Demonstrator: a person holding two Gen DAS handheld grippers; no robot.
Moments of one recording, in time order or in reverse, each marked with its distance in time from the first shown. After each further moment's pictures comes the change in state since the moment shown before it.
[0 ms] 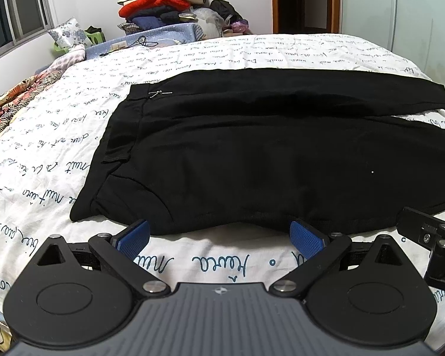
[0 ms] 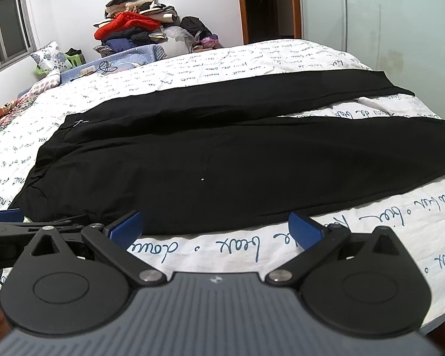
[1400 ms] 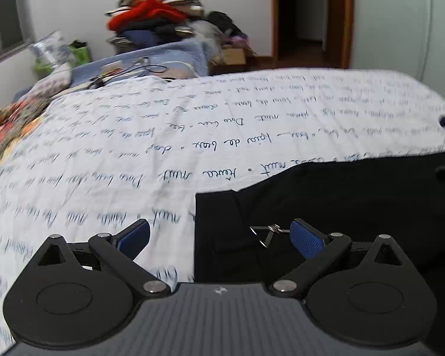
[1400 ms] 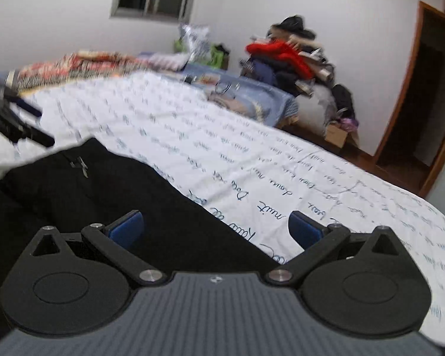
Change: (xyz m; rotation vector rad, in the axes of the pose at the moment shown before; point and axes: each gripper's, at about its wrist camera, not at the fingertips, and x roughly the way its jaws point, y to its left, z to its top) left arm 0.182 0.176 0.192 0.065 -0.038 -0.070; right arm 0.225 0.037 0.220 -0.681 -0.137 0.406
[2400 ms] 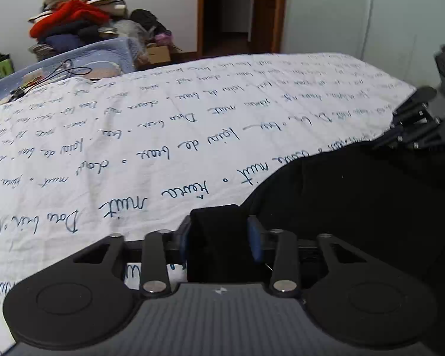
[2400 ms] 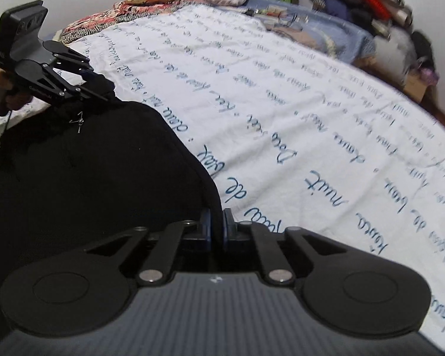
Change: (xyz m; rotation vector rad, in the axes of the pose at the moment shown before) left arm 0.072 0.026 0.013 0.110 -0.006 -0.301; right arm 0.108 -0.032 0.002 -0.035 0.246 0.313
